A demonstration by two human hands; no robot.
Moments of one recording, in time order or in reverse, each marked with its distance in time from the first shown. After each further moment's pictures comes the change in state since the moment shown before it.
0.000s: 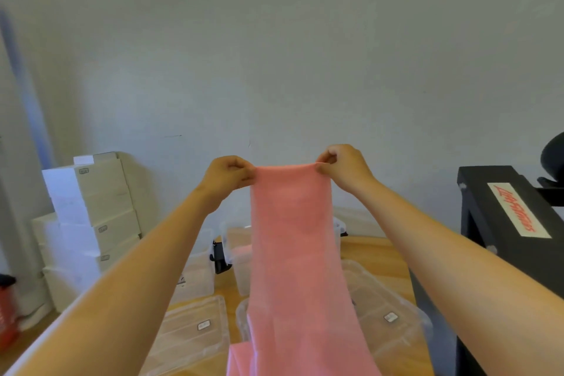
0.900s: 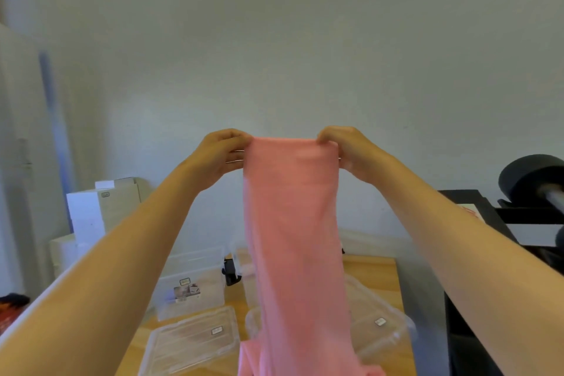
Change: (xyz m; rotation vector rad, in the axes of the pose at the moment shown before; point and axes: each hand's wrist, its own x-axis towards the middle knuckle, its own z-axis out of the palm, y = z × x) left_hand -0.077 0.141 -0.038 -0.135 -0.087 0.098; right_hand -0.059 -0.115 -0.096 0.574 -0.160 0.013
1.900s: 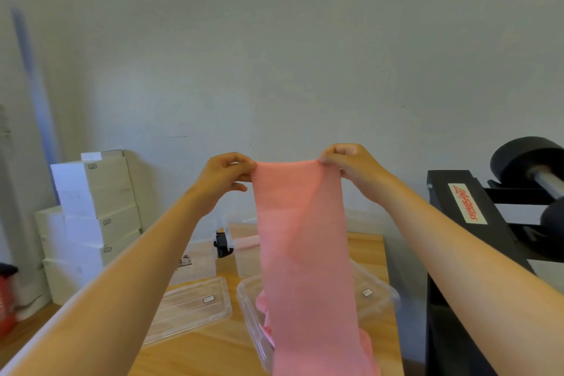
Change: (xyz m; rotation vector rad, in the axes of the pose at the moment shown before) left_hand -0.031 -0.083 0.014 0.034 0.038 -0.034; right_hand -0.032 0.065 0.000 -0.106 -0.029 -0.012
